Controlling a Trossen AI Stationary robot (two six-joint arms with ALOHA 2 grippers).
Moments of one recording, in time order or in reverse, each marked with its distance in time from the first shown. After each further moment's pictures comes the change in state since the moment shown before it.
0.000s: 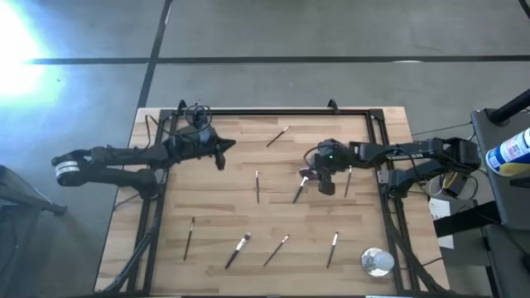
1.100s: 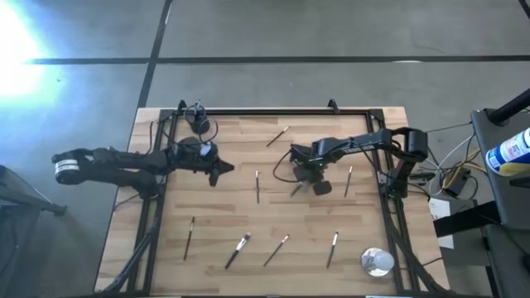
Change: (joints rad) left arm -0.078 0.000 -0.109 -0.040 0.252 -0.258; right arm -0.001 0.508 0.408 -0.459 0.039 -0.415
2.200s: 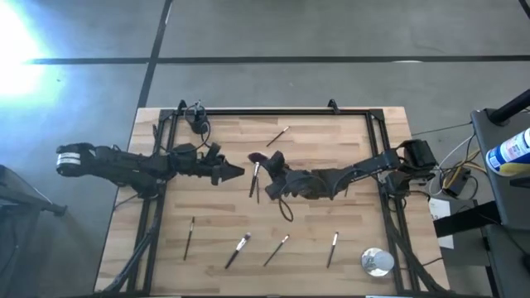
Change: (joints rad) left arm -0.211 0.036 0.071 0.319 -0.084 -0.488; right arm 0.386 -0.031 0.058 1.084 0.840 -0.842
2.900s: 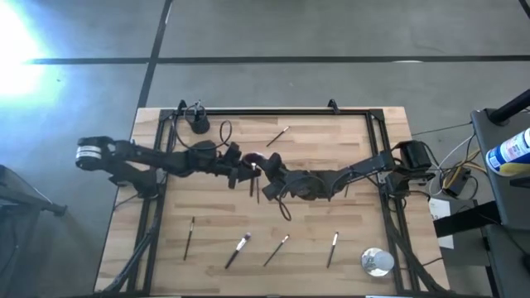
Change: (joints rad) left arm -0.012 0.241 0.202 0.008 0.042 0.178; right arm 0.005 0.036 0.008 0.119 -0.003 -0.080
